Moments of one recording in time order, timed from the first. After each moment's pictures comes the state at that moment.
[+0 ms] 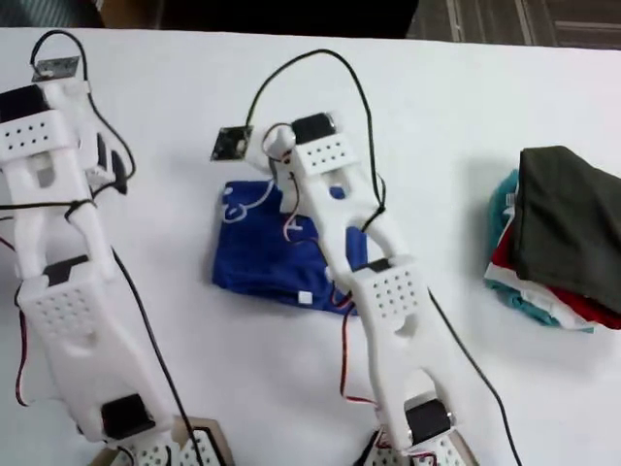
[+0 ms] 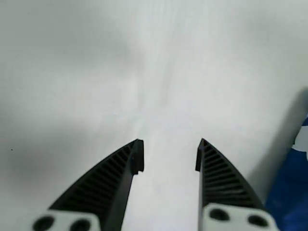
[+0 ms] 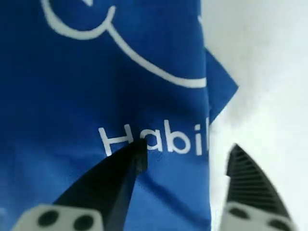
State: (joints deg) left arm -27.6 37.2 -45.4 101.3 -3.9; right arm -26.0 55.8 -53.9 90.8 57.8
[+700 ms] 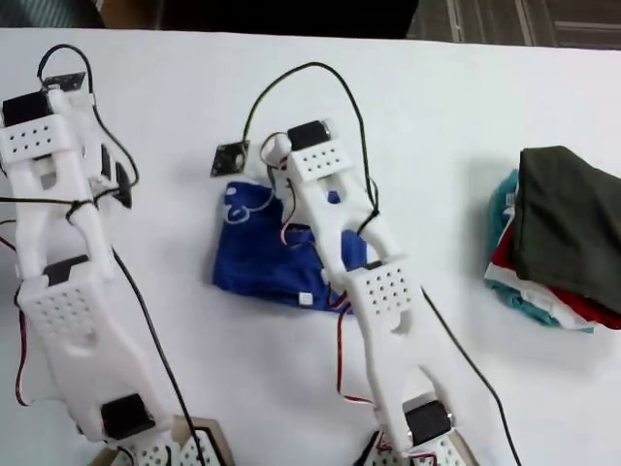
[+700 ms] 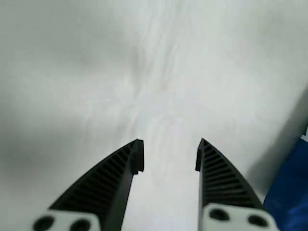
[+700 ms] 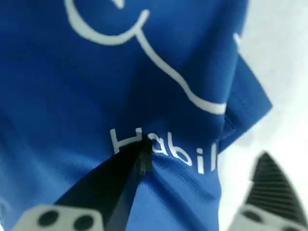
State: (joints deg) left arm -27.5 37.2 -40.7 101.3 -3.9; right arm -26.6 61.9 -56.4 95.7 63.3
